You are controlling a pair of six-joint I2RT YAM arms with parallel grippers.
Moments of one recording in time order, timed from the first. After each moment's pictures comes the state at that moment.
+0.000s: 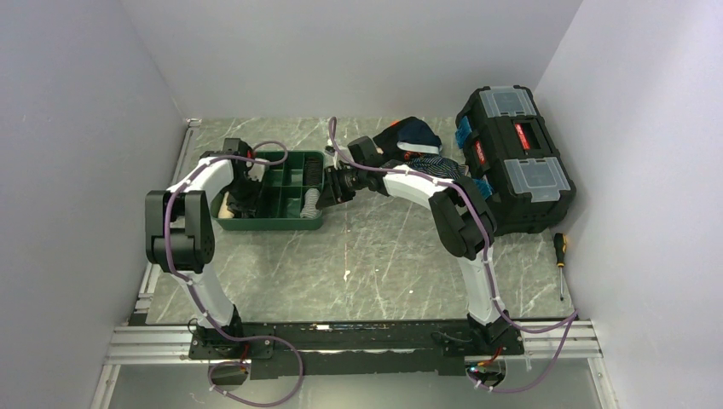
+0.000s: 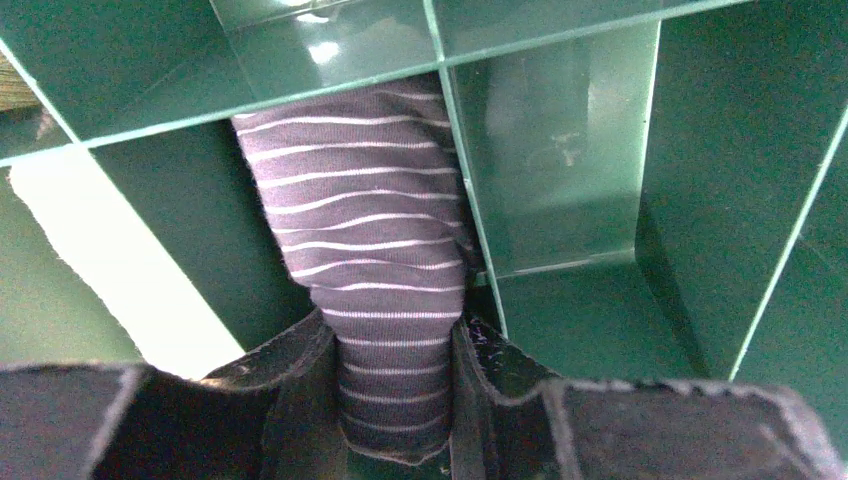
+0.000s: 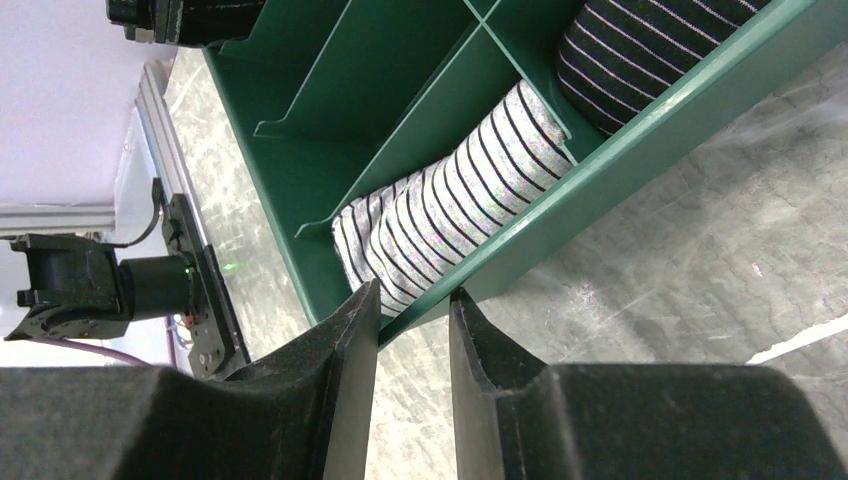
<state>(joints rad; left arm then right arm) -0.01 1.83 1.30 -0.82 0.04 0.19 0.63 2.16 1.58 -0.14 -0.71 0.36</state>
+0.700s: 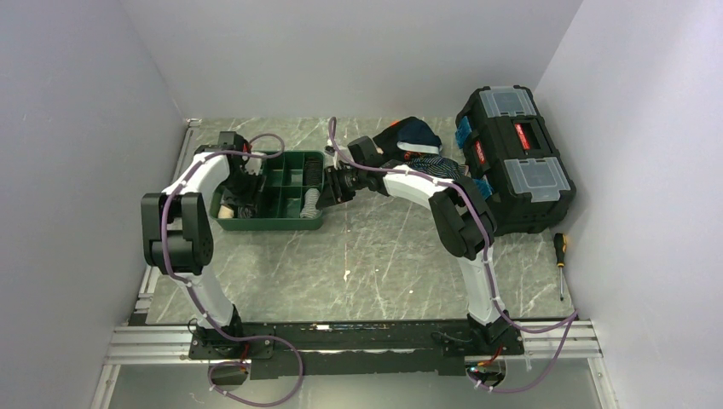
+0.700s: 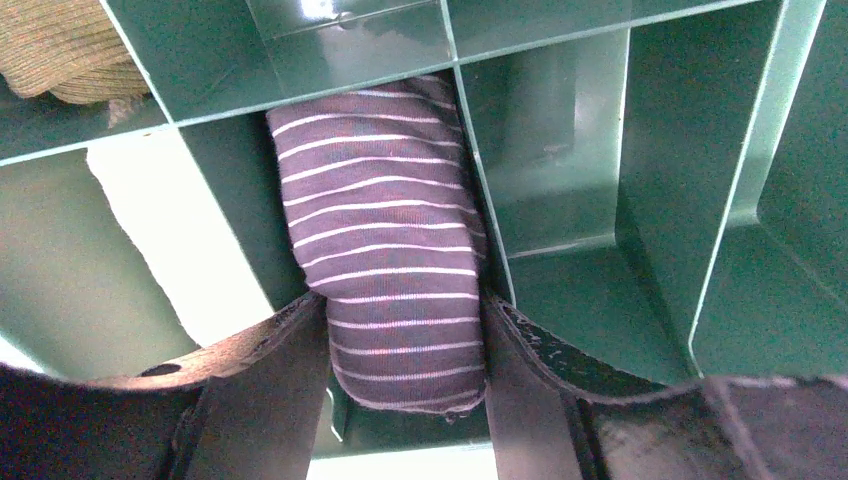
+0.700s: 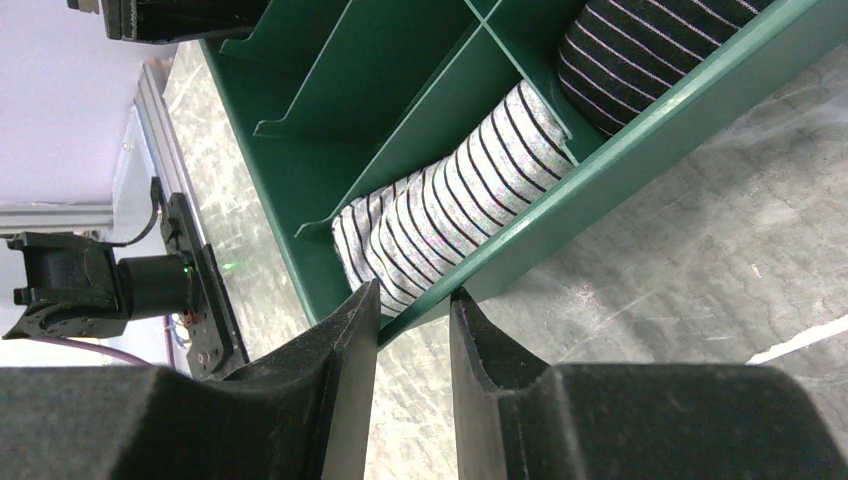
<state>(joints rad) 0.00 1.82 1.36 -0.88 0.07 0.19 0.63 2.16 1.58 -0.14 -0.72 0.35</state>
